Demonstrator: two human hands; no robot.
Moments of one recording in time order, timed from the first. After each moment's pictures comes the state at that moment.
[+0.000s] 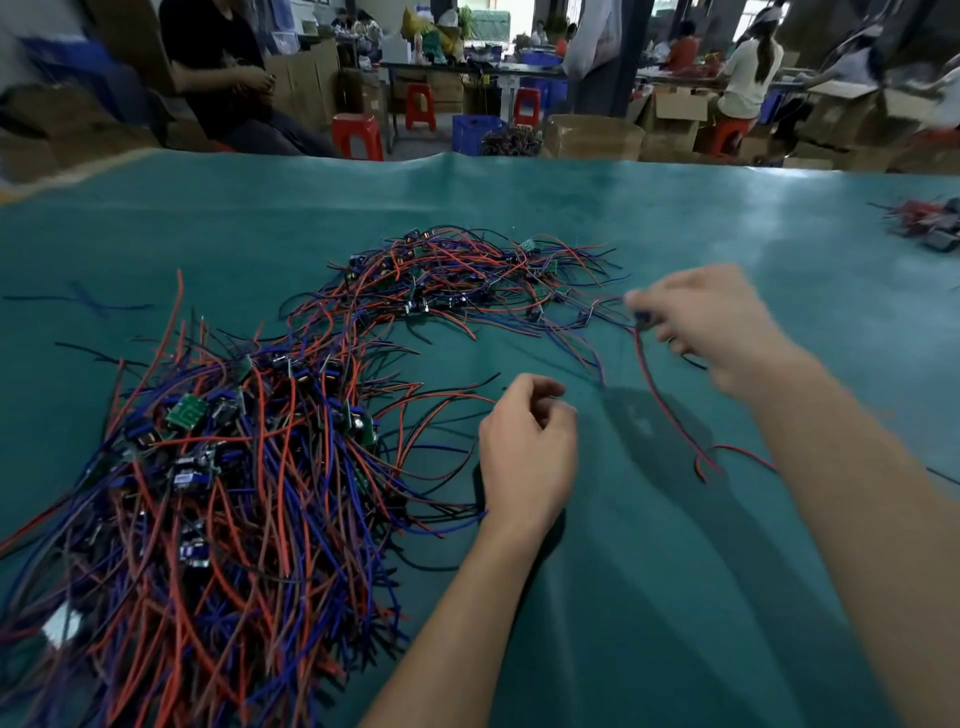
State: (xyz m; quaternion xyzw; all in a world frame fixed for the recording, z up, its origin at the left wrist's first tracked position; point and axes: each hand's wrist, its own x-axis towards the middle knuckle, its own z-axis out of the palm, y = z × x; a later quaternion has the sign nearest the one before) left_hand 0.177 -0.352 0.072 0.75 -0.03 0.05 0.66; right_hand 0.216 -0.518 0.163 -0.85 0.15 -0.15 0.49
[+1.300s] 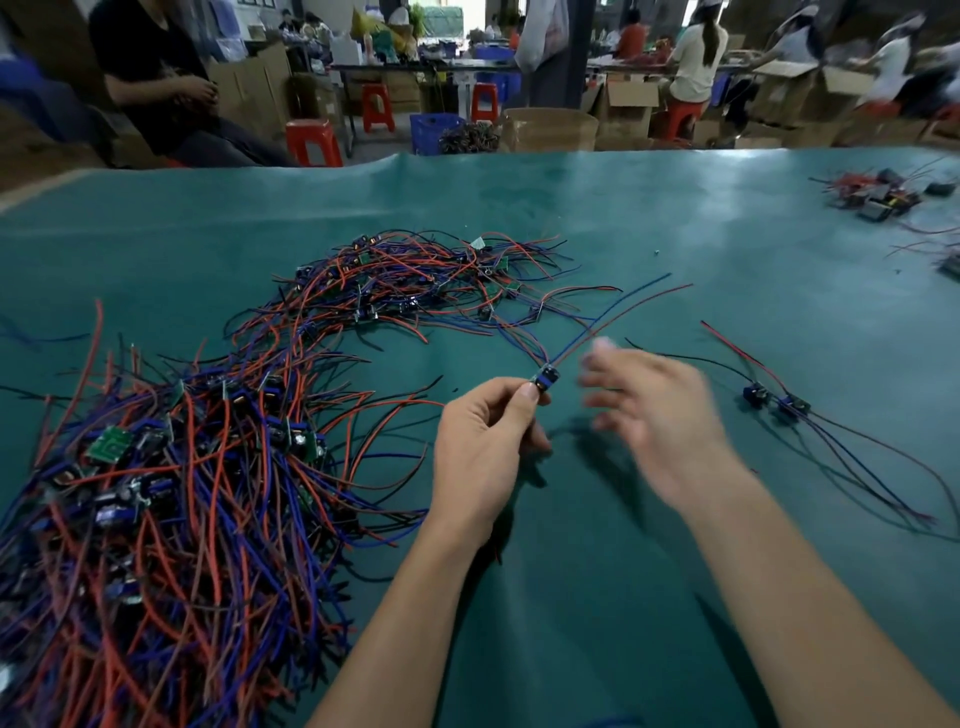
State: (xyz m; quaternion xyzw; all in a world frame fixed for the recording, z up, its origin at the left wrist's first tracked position) left_hand 0.172 -0.351 0.071 0.68 -0.14 -0.01 0.72; right_hand 0.145 -0.501 0.104 -0.64 0.17 -0.17 0.73
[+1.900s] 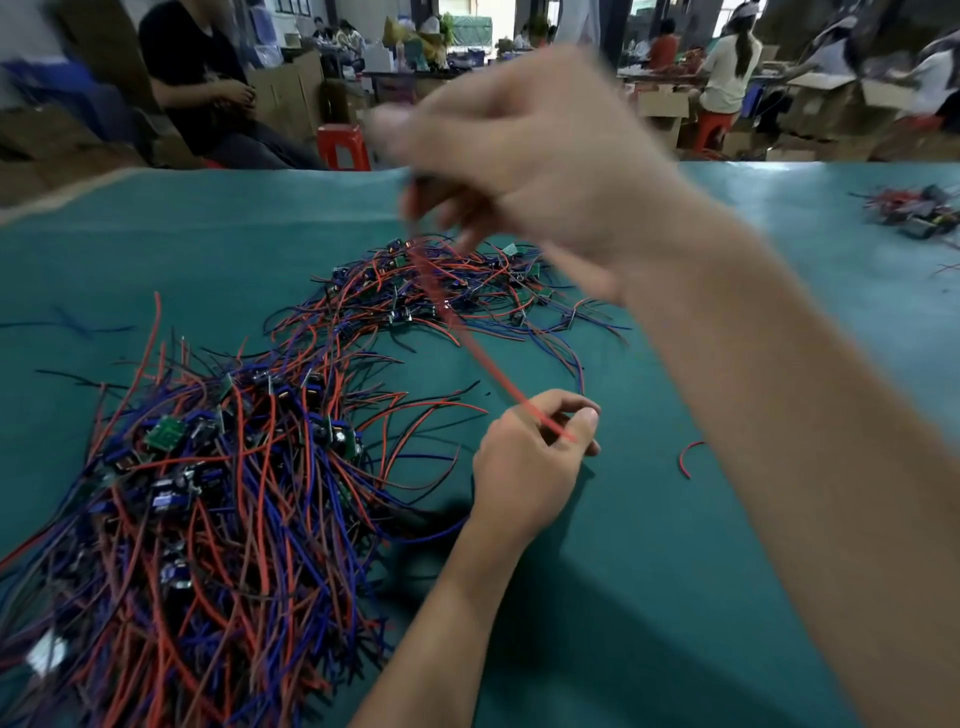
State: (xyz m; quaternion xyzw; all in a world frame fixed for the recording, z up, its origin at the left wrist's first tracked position) left_hand 0.170 -0.354 0.071 0.77 -0.15 -0.01 0.61; right_hand 0.167 -0.393 0.275 -0.81 -0.23 -0.11 0.53
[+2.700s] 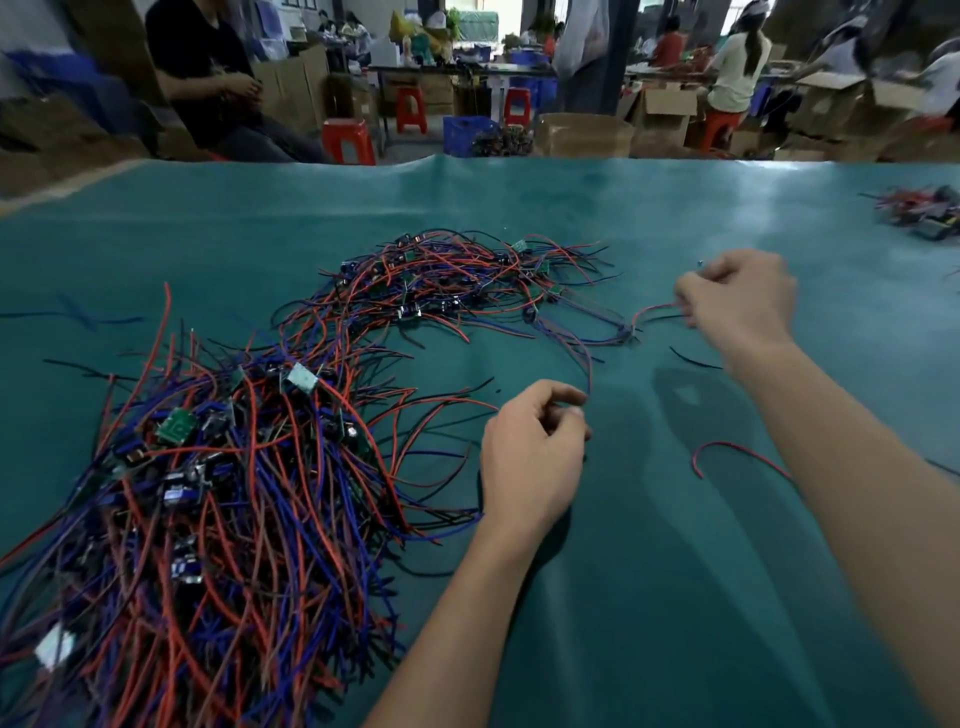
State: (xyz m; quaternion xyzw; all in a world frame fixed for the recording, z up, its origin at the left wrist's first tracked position) left_hand 0.174 -0.353 0.070 0.77 -0.09 0.02 0.64; right_hand 0.248 -0.569 0.139 -0.81 0.27 -0.31 0.41
